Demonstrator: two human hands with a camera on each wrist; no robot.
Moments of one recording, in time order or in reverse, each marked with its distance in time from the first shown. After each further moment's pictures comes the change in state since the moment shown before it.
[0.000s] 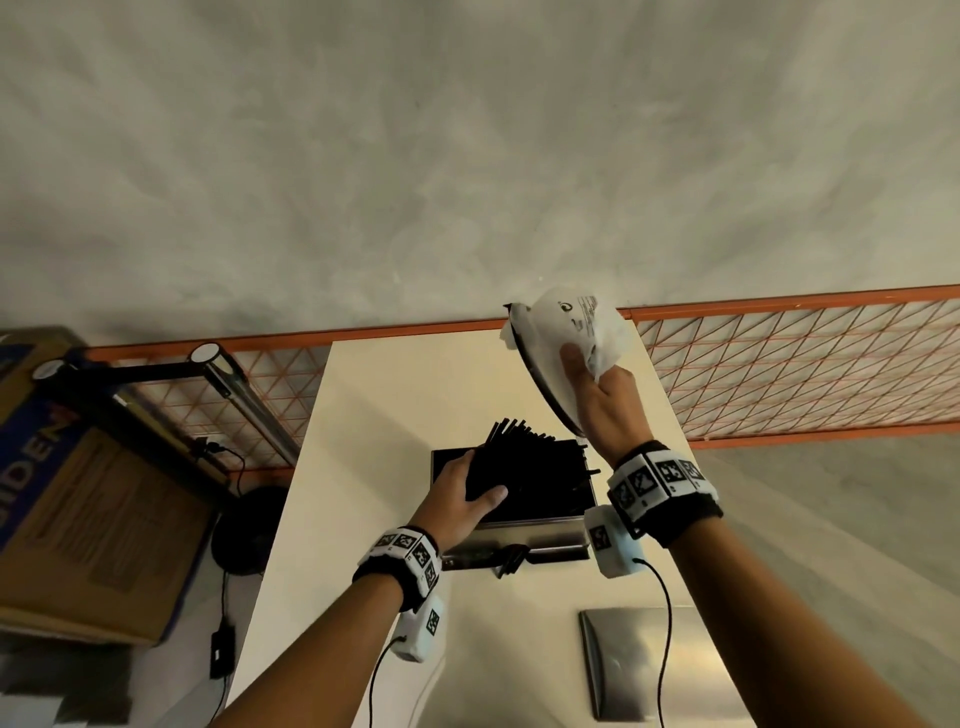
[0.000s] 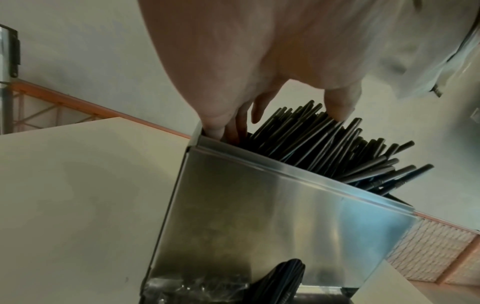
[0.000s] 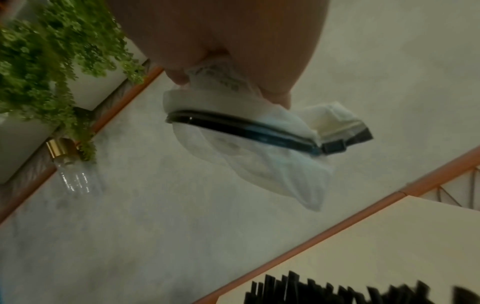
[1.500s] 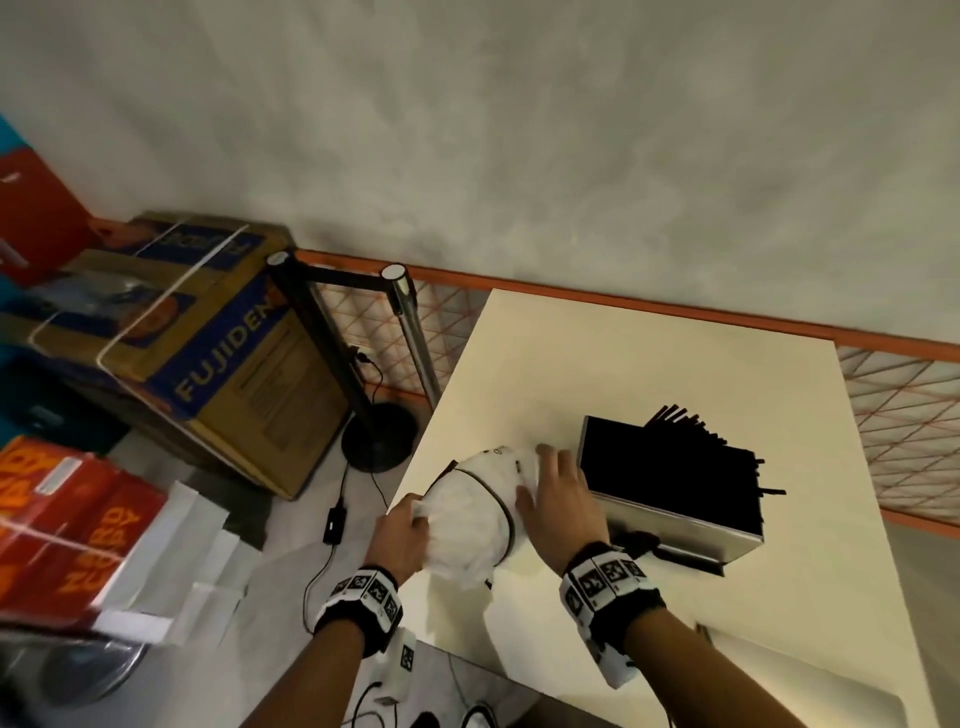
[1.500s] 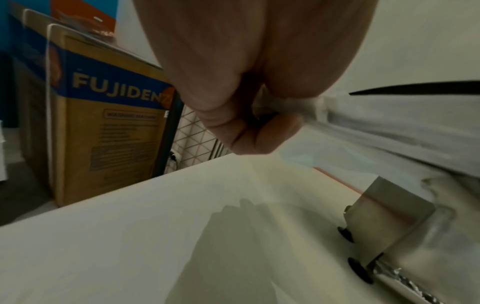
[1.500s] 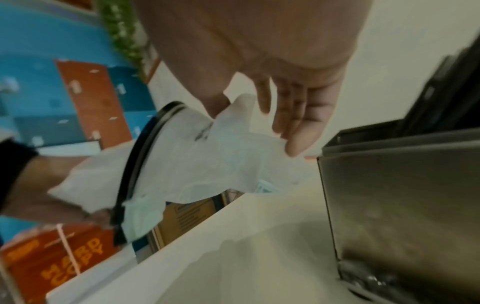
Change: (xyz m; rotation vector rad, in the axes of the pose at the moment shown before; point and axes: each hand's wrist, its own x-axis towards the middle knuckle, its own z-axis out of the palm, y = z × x) left_hand -0.193 -0.150 -0.091 -0.007 0.406 -0.602; right_hand -0.144 0.034 0.205 -0.684 -0.563 -0.187
